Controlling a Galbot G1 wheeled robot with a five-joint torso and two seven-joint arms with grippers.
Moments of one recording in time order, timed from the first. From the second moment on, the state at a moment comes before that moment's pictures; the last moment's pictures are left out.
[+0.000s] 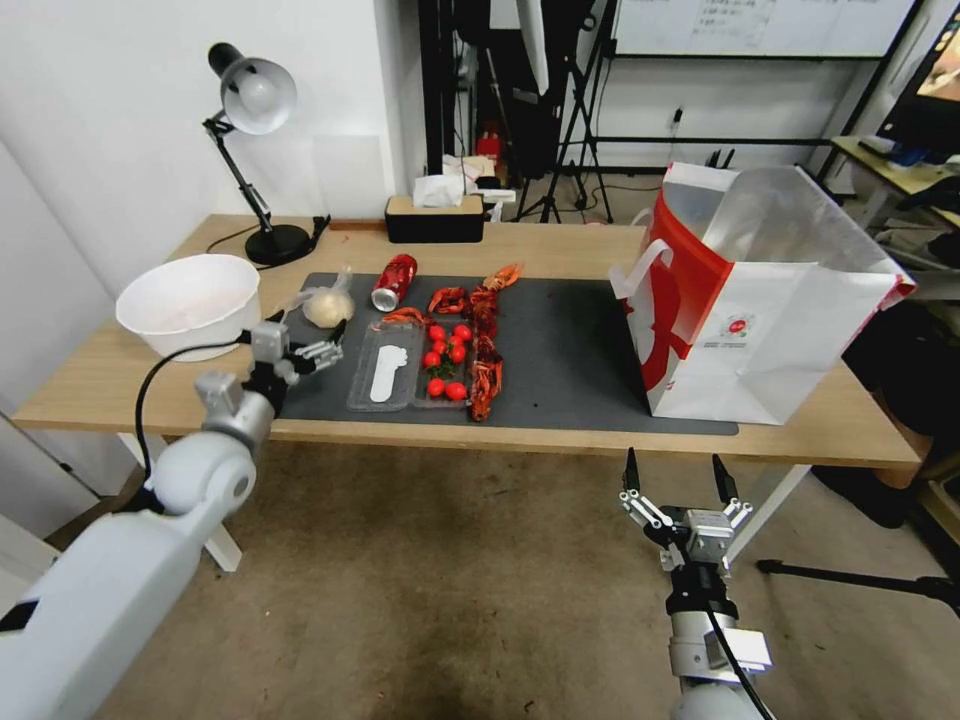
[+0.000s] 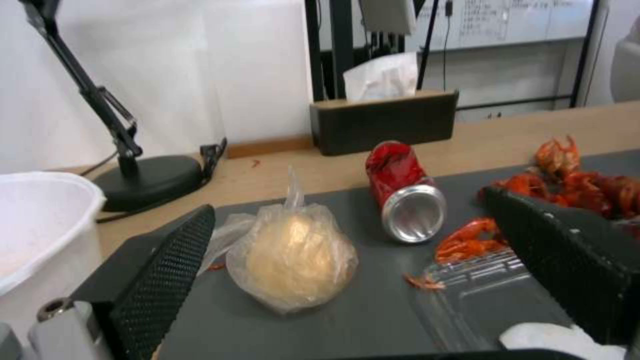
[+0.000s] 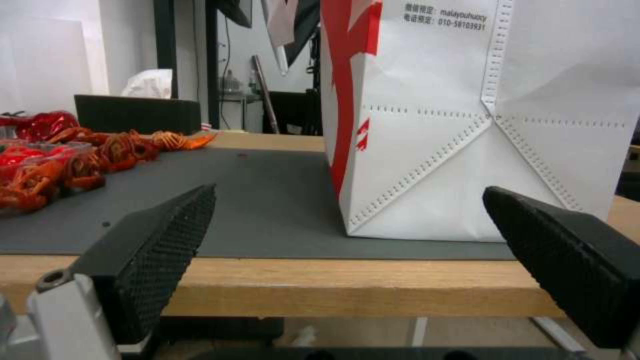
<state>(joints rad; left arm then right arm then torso) 0.87 -0.83 -0.20 -1.66 -0.74 0.06 -0.11 -1.67 1.20 0.29 2.04 0.03 0.33 0.52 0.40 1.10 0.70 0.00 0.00</state>
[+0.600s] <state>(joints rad) 0.60 -0.91 -0.01 -1.40 -0.83 0.22 -0.16 -1.67 1.20 0.29 2.04 0.03 0.33 0.52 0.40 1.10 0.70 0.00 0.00</state>
